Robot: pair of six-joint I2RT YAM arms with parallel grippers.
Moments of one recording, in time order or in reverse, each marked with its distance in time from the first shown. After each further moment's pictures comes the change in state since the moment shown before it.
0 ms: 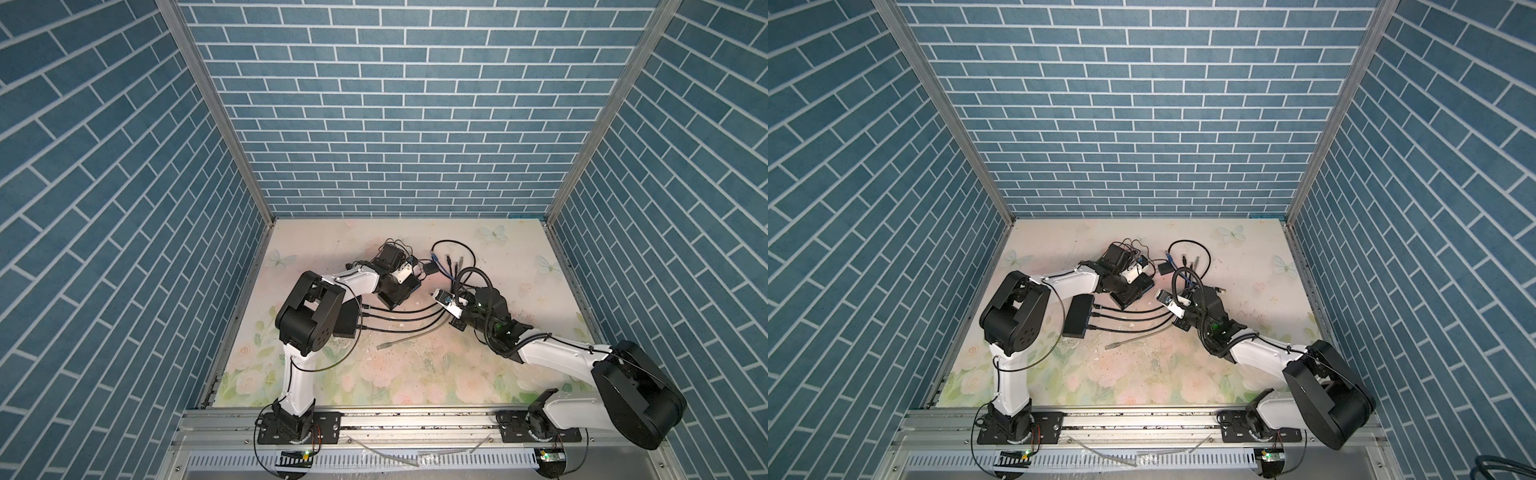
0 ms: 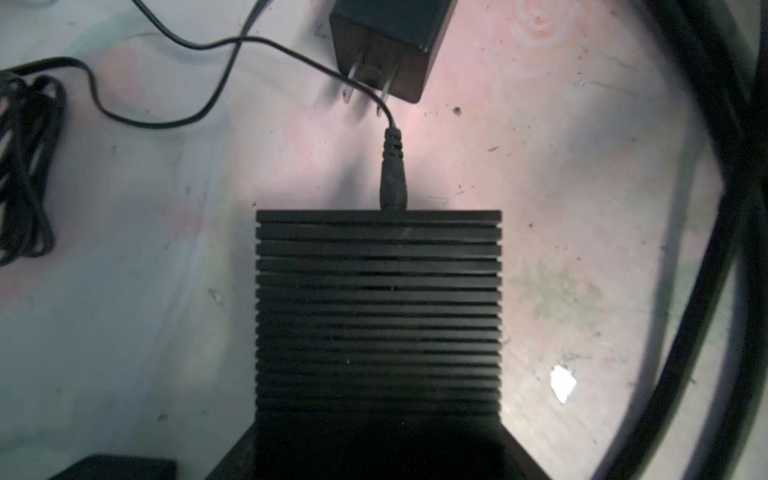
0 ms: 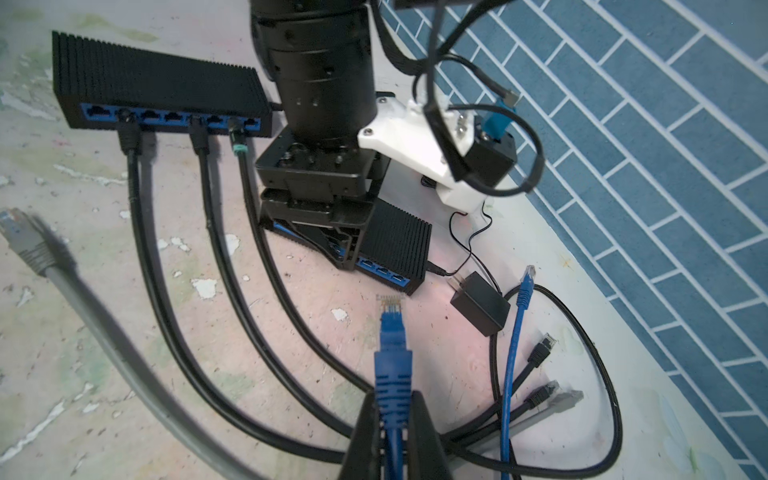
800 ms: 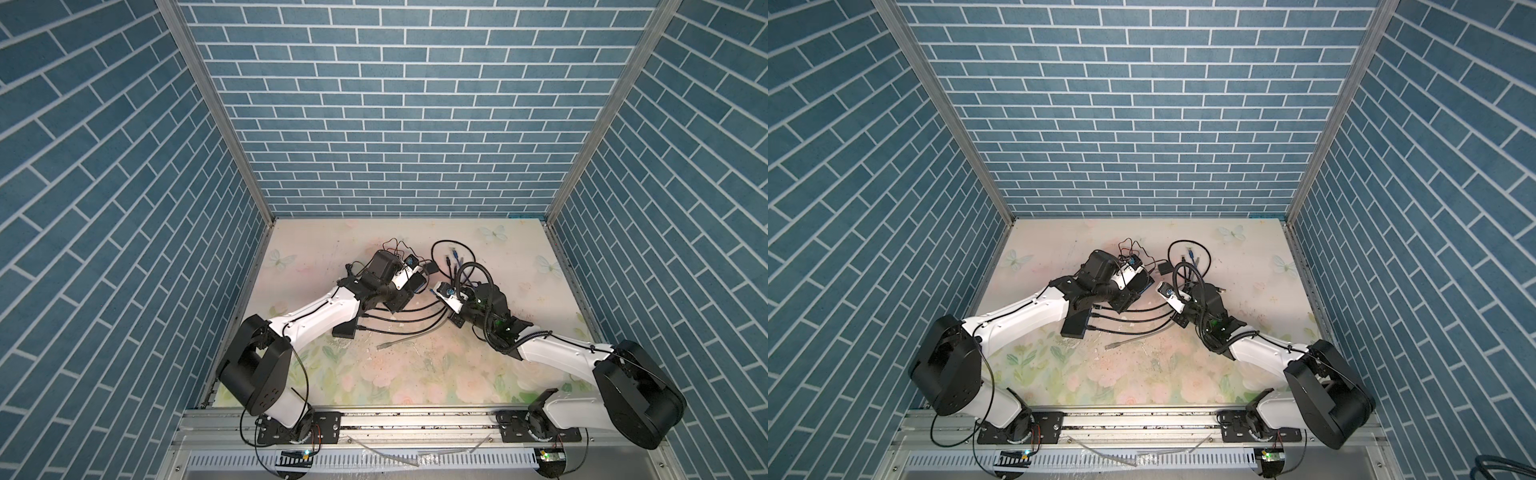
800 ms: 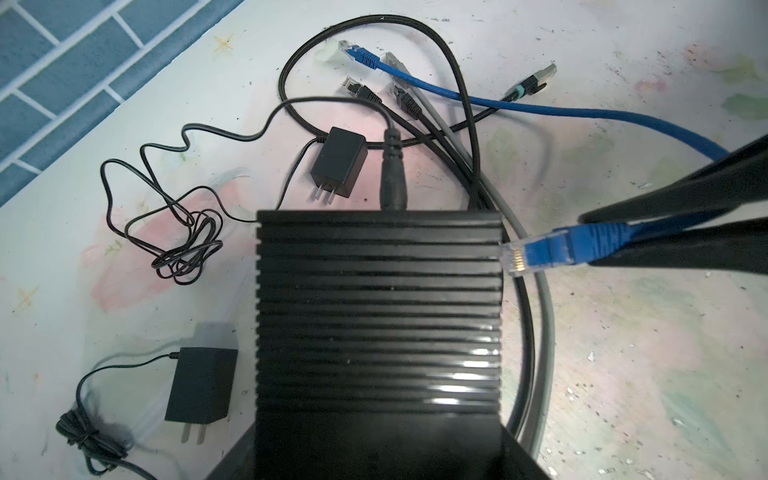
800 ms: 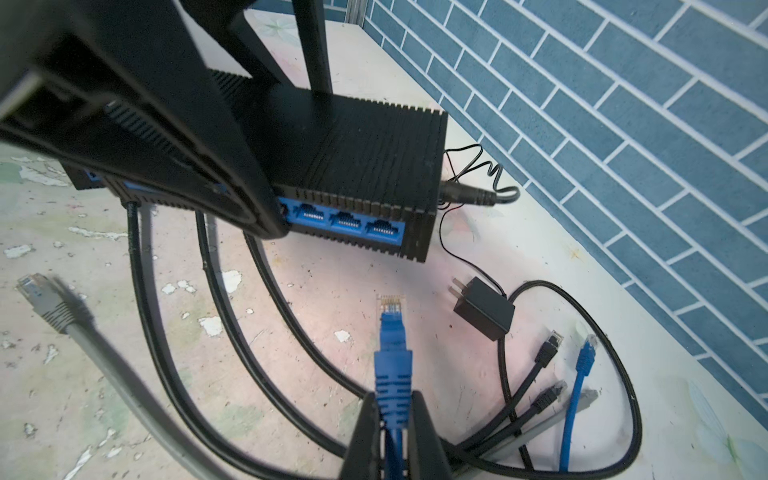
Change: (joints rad) left arm -0.126 -0.444 -0.228 0.023 -0.085 -0.072; right arm 0.004 0.002 0.045 -0.027 -0.019 0.093
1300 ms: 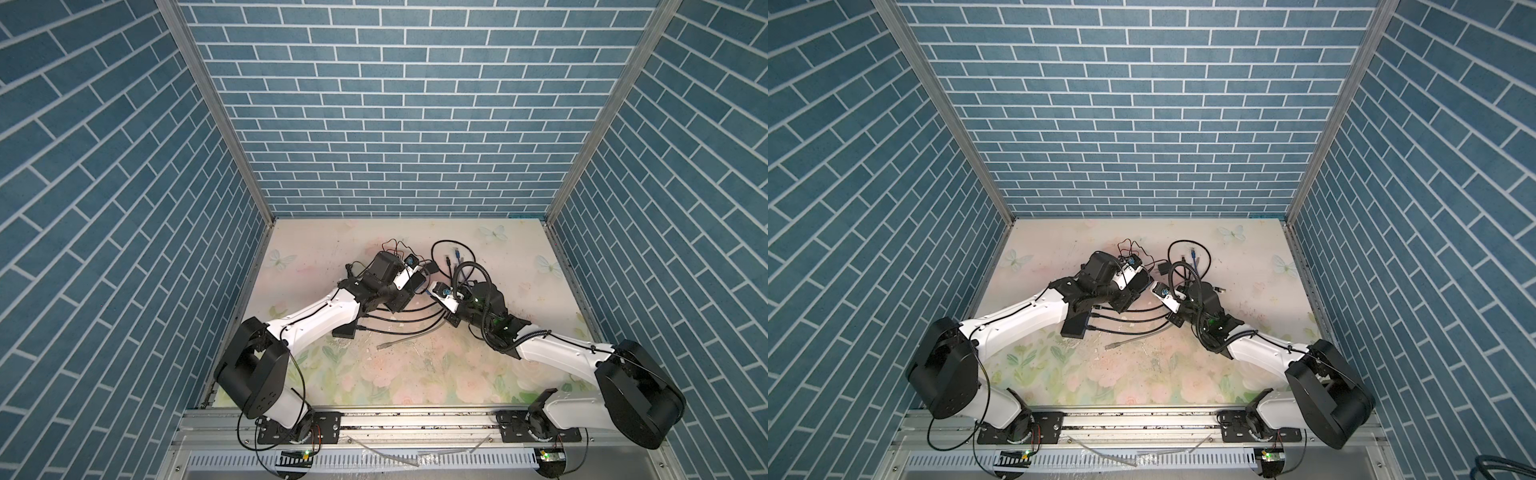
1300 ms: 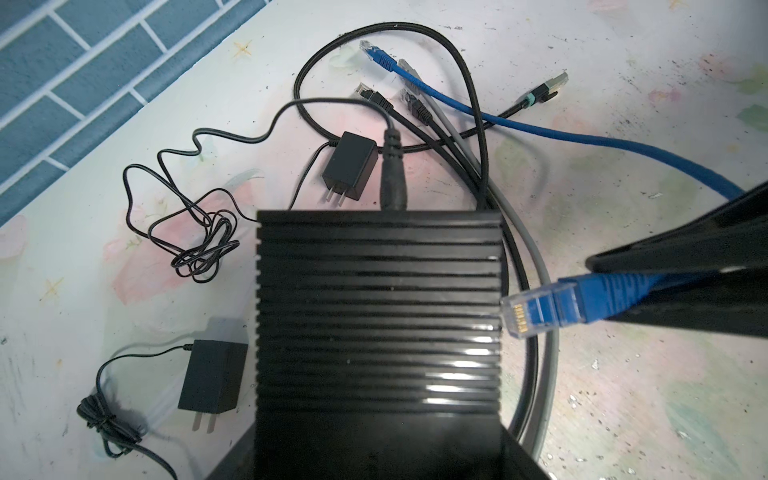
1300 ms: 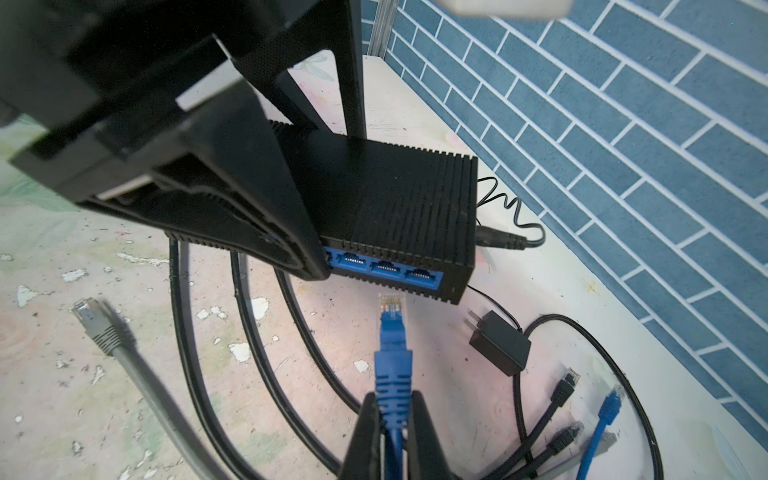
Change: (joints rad) left arm -0.021 -0.011 -0.002 0.000 -0.041 -0.024; right arm 0.035 0.000 0.026 -0.005 -0.025 0.004
